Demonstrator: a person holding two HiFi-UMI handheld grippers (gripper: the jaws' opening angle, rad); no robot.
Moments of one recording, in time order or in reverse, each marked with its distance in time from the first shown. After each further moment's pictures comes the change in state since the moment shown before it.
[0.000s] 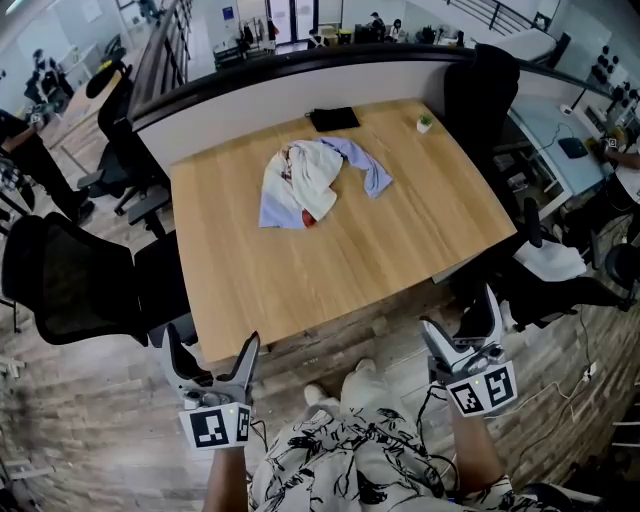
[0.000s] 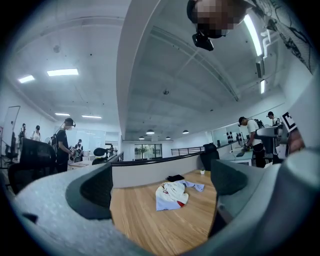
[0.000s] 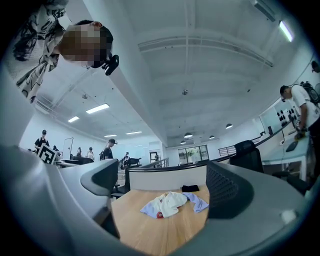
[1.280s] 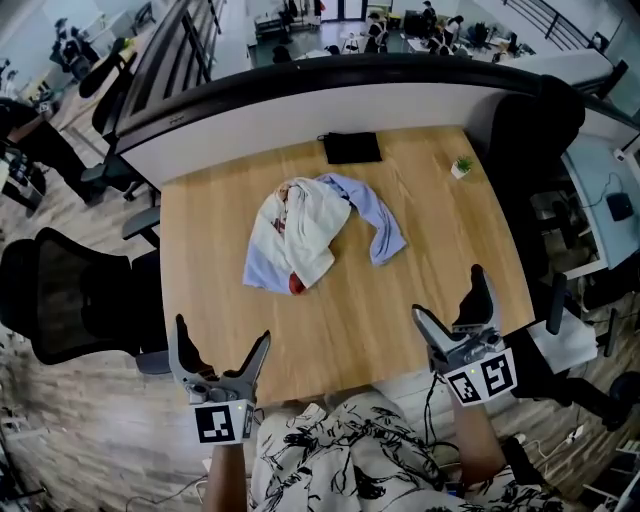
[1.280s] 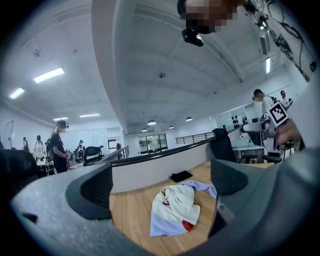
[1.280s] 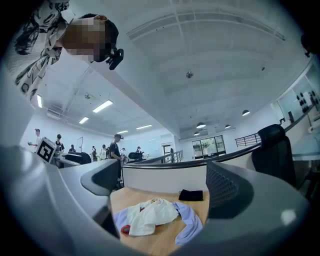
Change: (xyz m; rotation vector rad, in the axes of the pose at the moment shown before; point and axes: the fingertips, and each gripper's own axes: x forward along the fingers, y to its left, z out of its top) left arm 0.273 -0.049 -0.018 0.096 0.135 0.067; right arm 0.267 -0.195 -0.041 0.030 0.095 0.191
